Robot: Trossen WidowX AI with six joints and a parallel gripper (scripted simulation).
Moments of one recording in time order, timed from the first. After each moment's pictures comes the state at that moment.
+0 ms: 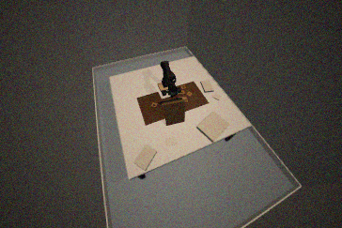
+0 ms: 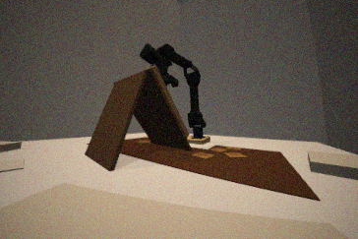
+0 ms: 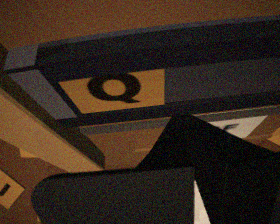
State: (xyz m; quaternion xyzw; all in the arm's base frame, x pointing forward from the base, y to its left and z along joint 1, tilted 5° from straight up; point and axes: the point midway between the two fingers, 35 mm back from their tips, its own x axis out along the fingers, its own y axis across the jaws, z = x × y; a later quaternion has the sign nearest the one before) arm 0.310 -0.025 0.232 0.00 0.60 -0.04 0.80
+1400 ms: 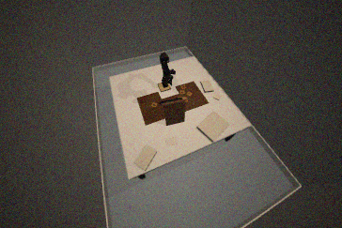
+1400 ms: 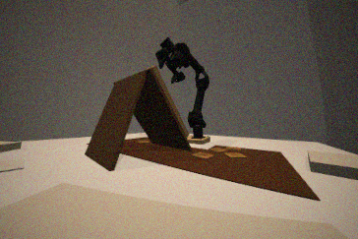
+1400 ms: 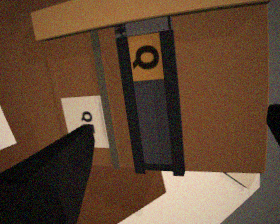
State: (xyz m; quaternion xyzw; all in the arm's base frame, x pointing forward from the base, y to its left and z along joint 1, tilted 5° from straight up) arm 0.227 -0.017 0.350 -0.61 0.28 0.33 0.66
